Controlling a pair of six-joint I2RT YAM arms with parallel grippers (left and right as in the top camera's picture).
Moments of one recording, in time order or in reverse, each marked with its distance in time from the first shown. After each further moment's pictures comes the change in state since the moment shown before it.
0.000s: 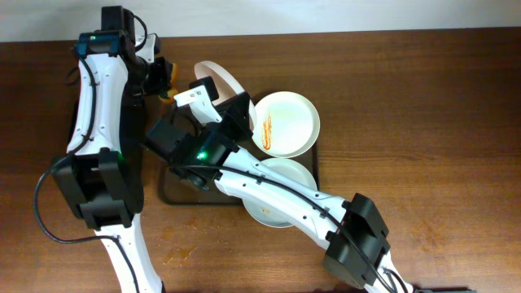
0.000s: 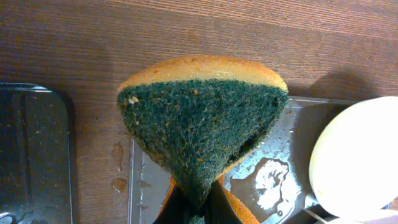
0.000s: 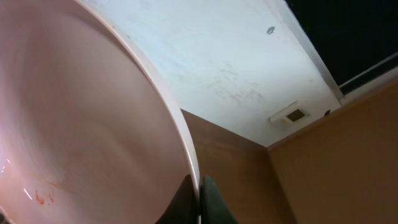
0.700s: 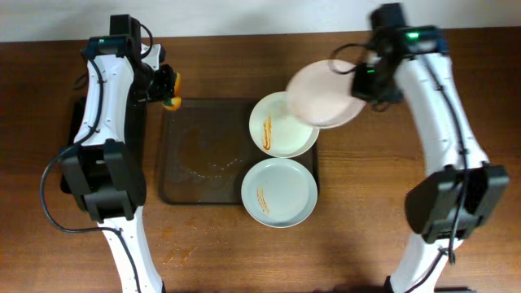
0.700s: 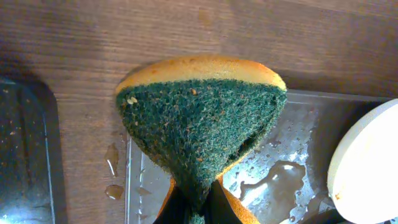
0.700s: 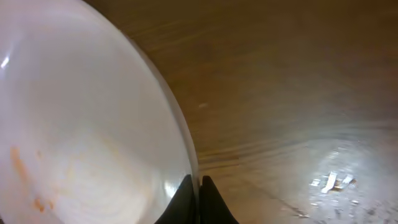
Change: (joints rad) left arm -0.005 0.073 0.000 -0.001 0.000 0.000; right arm -0.951 -0.119 -0.018 -0.304 -1.361 0.019
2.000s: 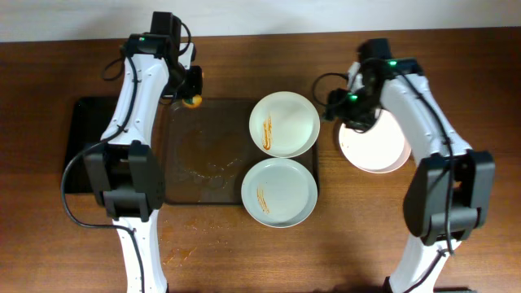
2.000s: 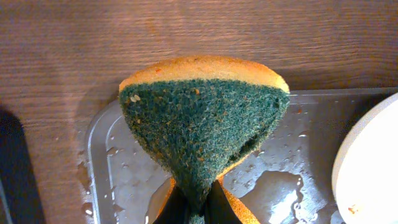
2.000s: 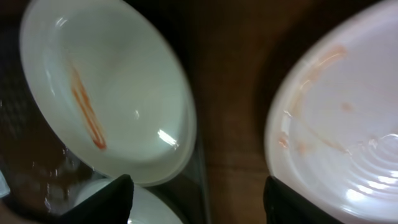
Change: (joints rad) left arm -0.151 0.000 0.000 0.043 -0.159 0.000; right arm 0.054 -0.010 -0.342 0.304 -0.272 -0.073
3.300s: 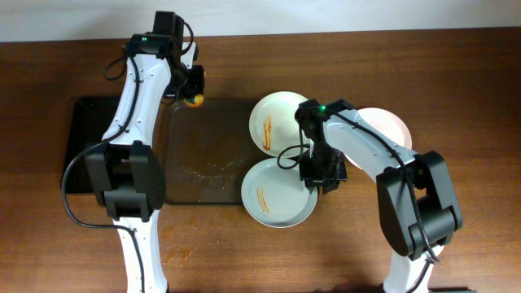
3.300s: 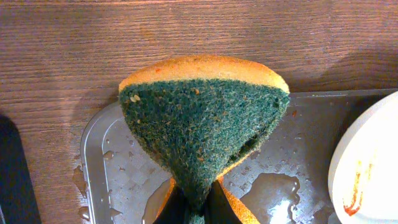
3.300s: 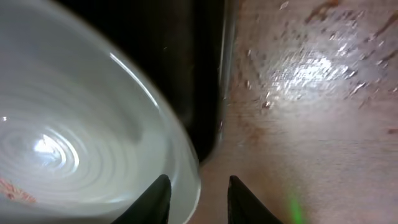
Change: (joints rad) left arm -0.008 0.000 0.000 0.008 0.000 0.000; right arm 0.288 -0.028 -0.289 -0.200 0.140 0.117
